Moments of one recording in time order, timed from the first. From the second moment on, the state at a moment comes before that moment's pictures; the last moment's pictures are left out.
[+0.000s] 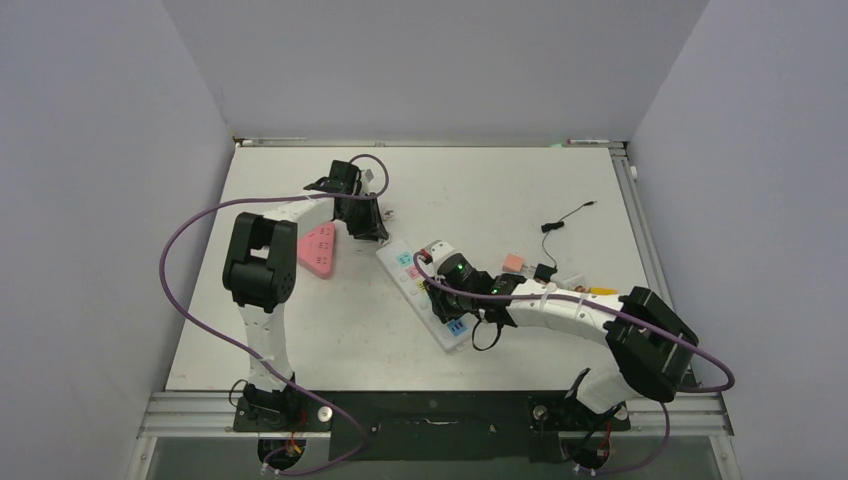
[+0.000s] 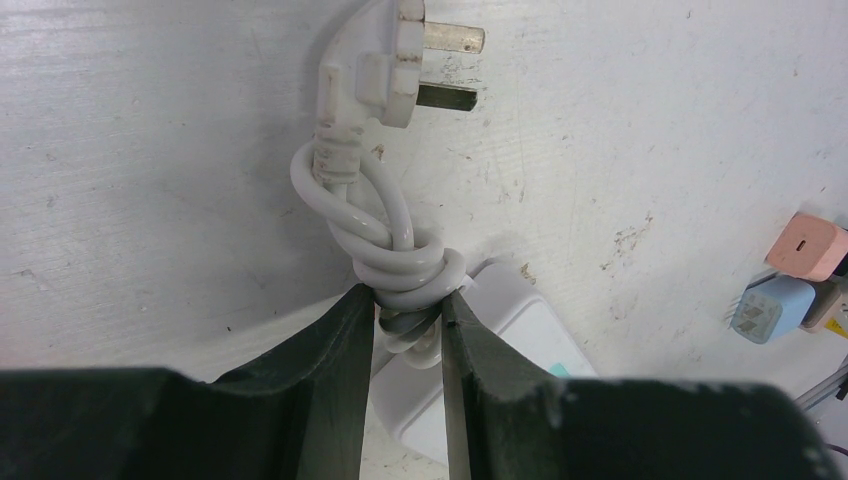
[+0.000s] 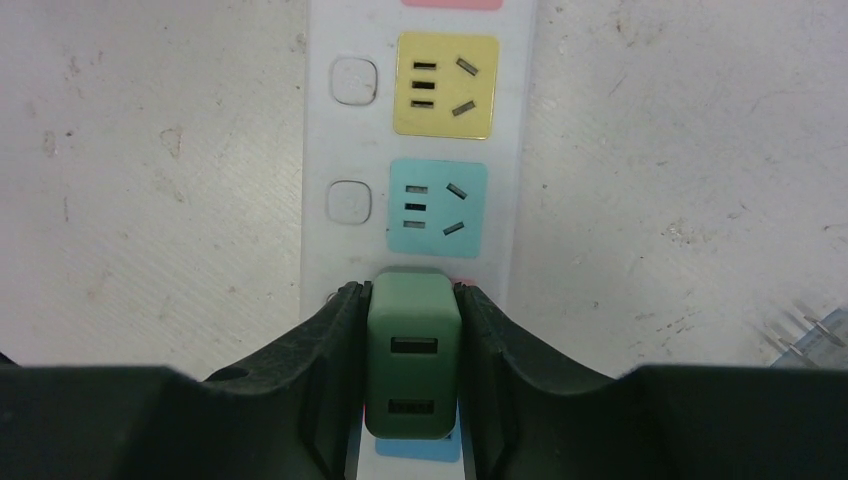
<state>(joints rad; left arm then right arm) -0.27 2.06 1.44 -0.44 0.32 -0.43 0.93 1.49 0.82 -0.23 0.11 0.24</state>
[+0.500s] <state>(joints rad) -0.27 2.06 1.44 -0.44 0.32 -0.43 0.90 1.46 0.78 -0.18 0.03 0.25</state>
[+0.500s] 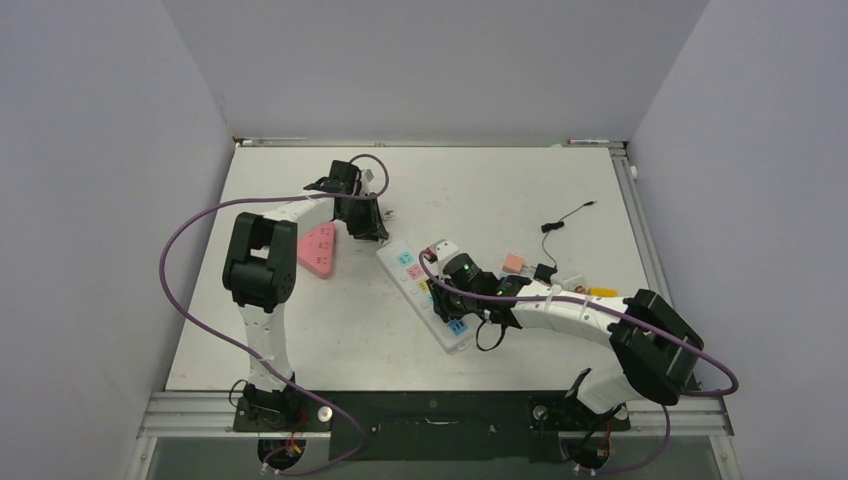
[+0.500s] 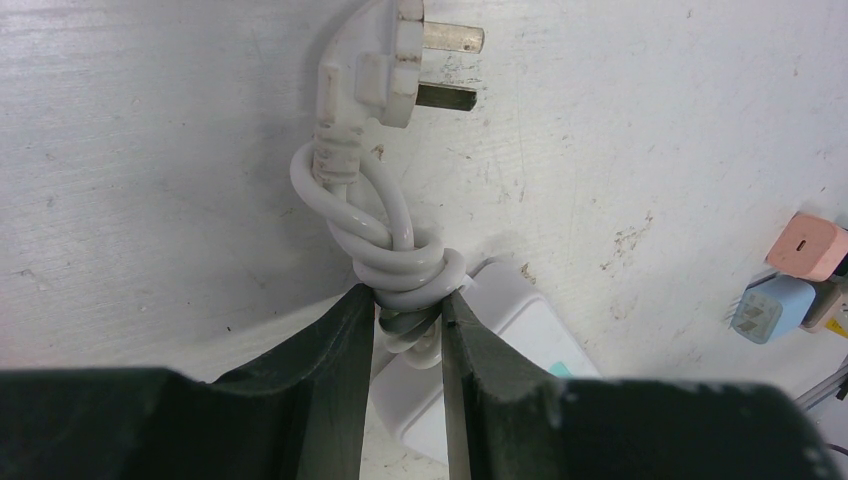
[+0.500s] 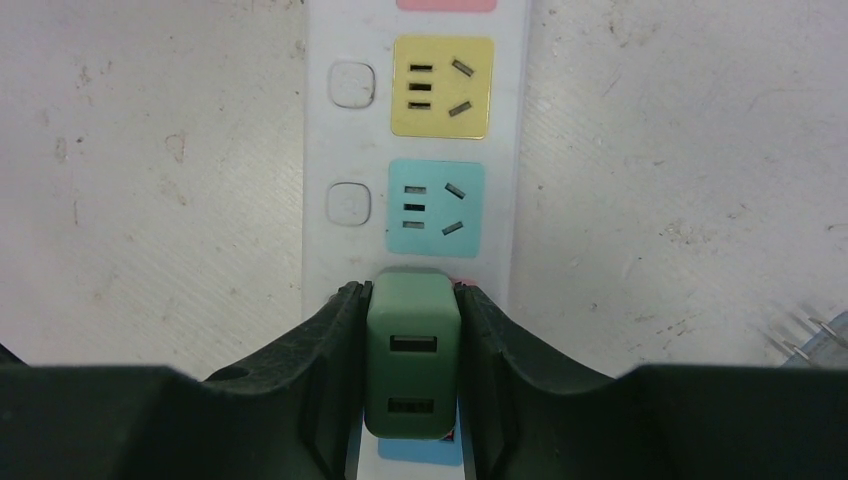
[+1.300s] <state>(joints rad) -0.27 2.06 1.44 -0.46 0.34 -0.43 1.18 1.51 0.82 -0.22 0.50 0.27</state>
